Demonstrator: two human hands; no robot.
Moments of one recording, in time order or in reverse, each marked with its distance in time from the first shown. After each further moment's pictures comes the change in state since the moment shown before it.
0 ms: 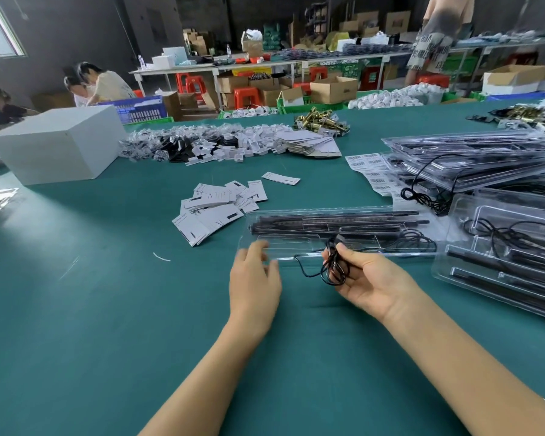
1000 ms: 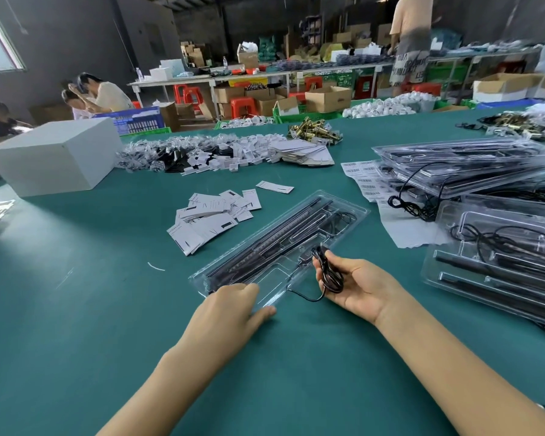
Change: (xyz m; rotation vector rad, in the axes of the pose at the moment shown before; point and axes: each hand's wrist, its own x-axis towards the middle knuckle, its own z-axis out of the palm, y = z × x) left_hand -0.017 -0.008 -0.050 0.740 -0.372 0.382; right_hand 0.006 -0.005 -0.006 0.087 -0.163 0.108
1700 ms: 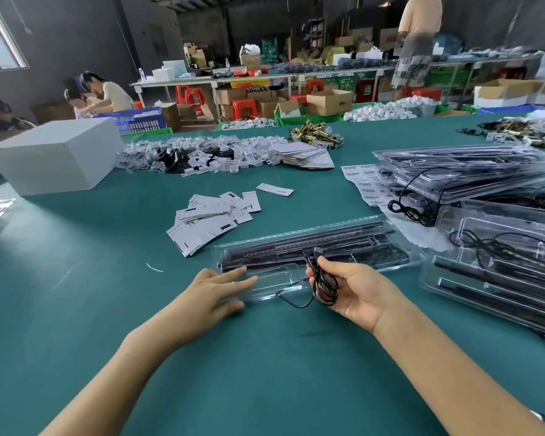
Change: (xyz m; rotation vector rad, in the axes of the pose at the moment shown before) left_hand 0.020 -0.057 0.000 -0.126 -0.185 0.153; right_hand -0.004 0.003 0.002 -0.250 0.037 -0.059
